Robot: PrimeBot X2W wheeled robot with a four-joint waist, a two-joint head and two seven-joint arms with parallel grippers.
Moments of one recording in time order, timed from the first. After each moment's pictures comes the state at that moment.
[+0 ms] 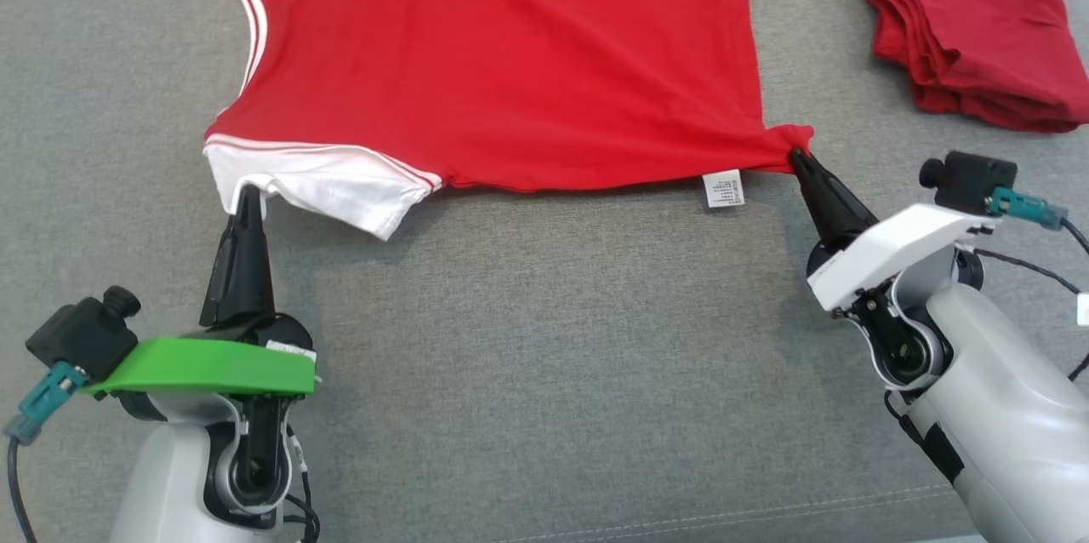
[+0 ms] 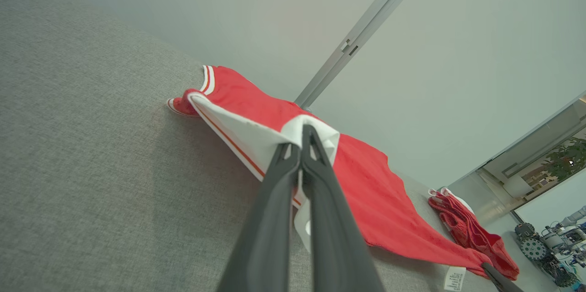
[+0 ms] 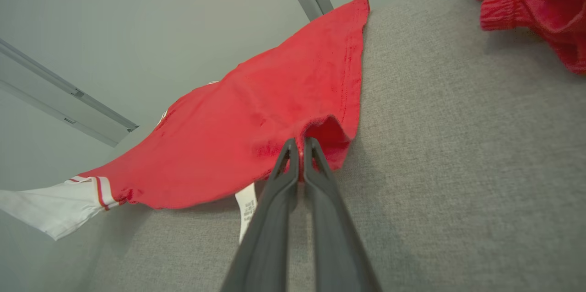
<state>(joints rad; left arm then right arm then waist) -0.21 0.04 -0.11 0.09 -0.81 -0.05 -0.20 -0.48 -0.27 0.52 0.50 0.92 0.11 -0.13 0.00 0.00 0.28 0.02</state>
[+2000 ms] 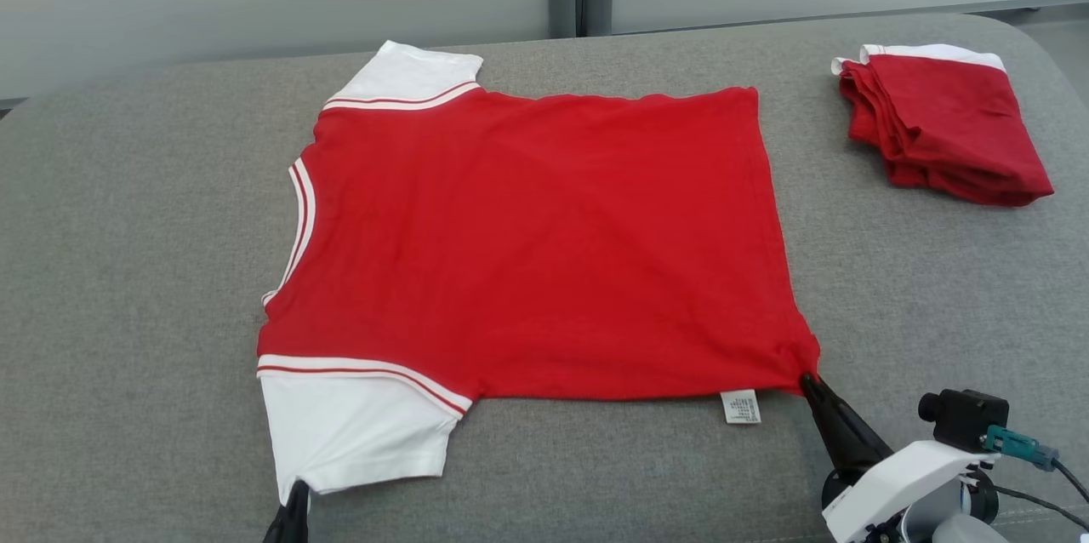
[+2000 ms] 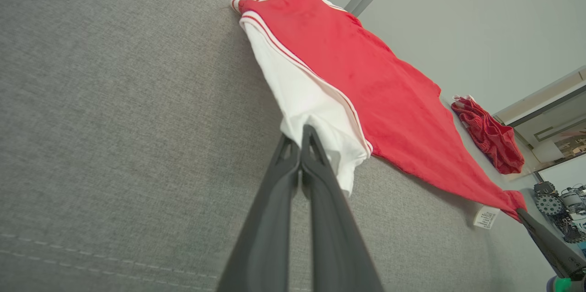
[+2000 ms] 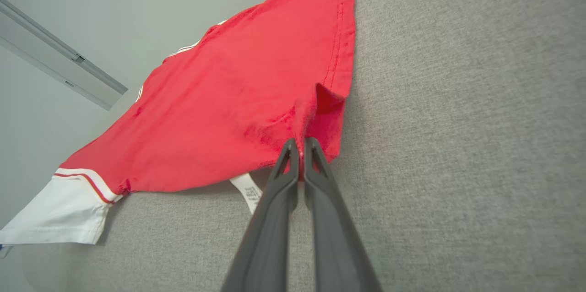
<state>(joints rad) 0.31 0.09 -0.17 0.06 -0.80 -0.12 -0.24 0.01 -0.28 0.45 0.34 0.79 0.12 -0.25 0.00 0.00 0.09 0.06</state>
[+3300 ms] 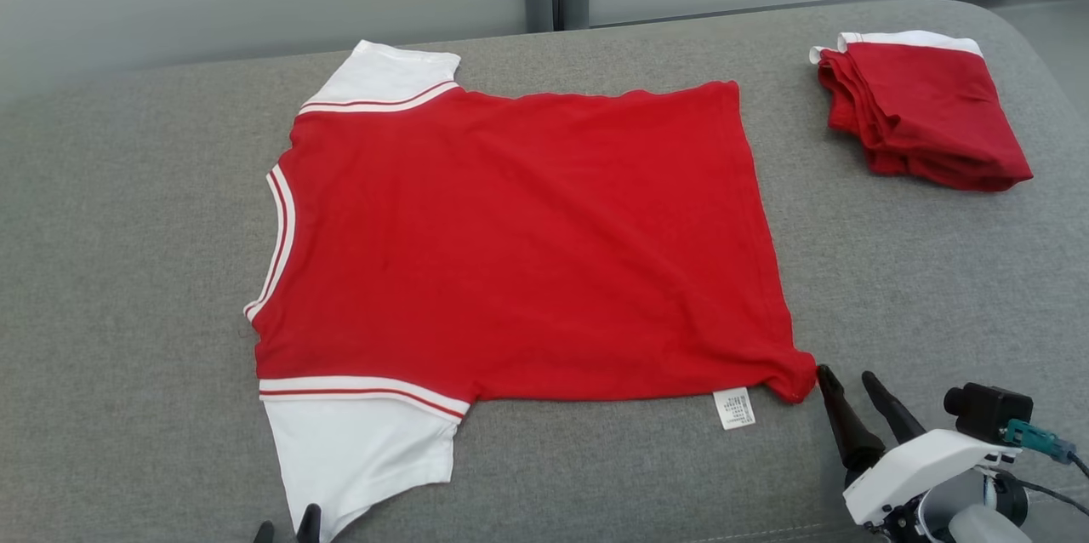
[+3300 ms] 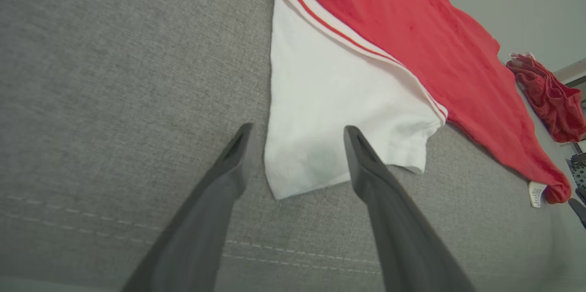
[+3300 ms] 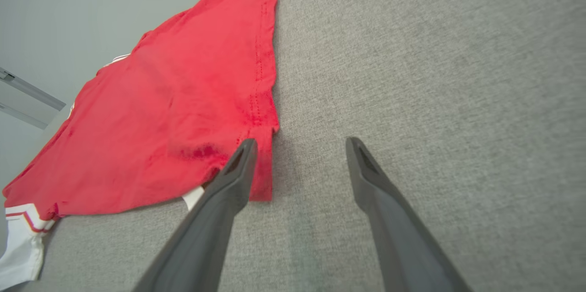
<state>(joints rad) 0.24 0.11 -0.17 0.26 -0.80 -0.12 -0.20 -0.04 -0.22 0.35 0.52 0.72 0.12 -0.25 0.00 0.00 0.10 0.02</state>
